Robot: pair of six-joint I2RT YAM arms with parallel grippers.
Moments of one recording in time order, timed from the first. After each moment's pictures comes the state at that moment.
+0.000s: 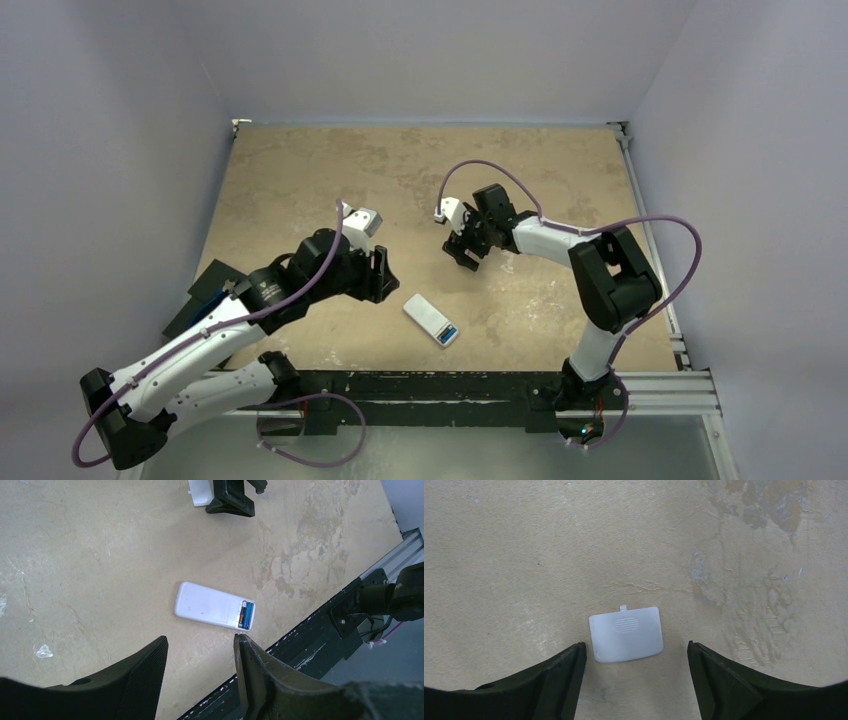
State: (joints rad) left arm -0.82 0.88 0.85 -0.57 -0.03 -0.47; right arm 0.49 1.77 1.01 -0.18 -0.27 -0.60
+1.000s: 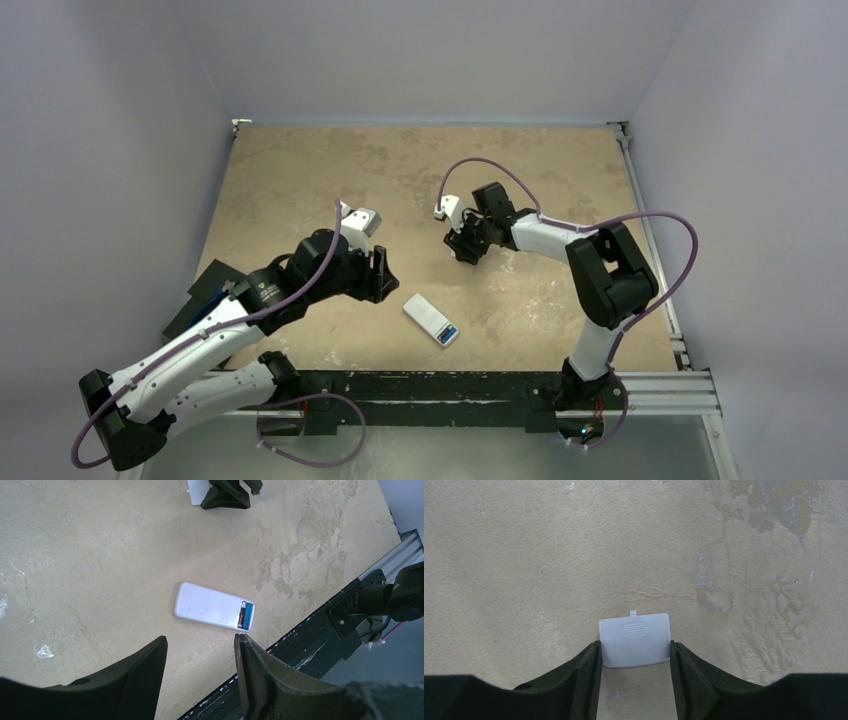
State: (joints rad) left arm -0.82 0.87 0.85 -0.57 -0.03 -0.47; right arm 0.48 1.79 1.03 -0.19 -0.31 -0.56
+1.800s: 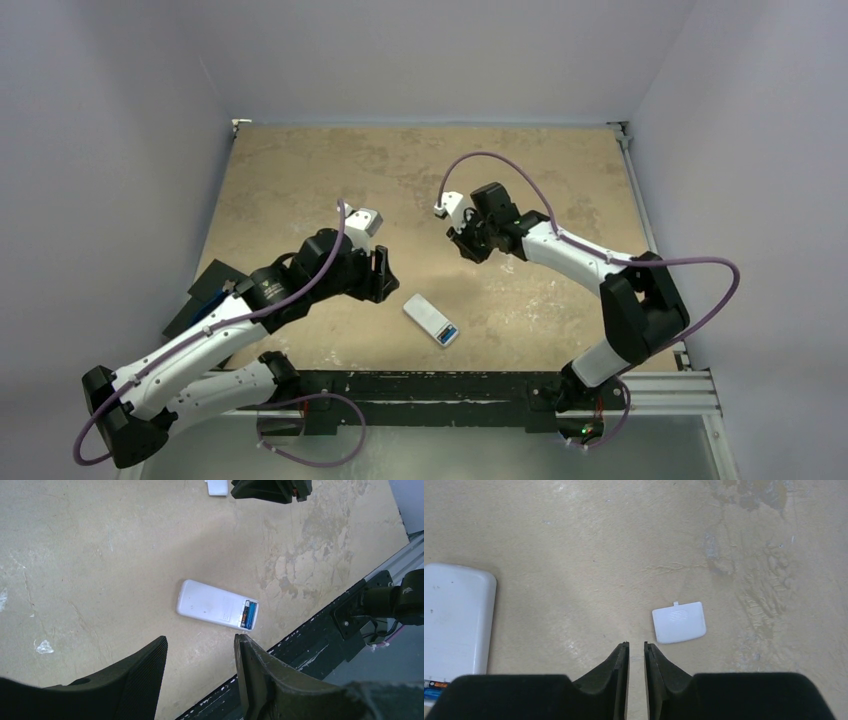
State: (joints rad) left arm -0.82 0.89 0.85 -0.58 -0.04 -0.48; right arm 0.56 1.57 1.02 -0.36 -0.19 -0.39
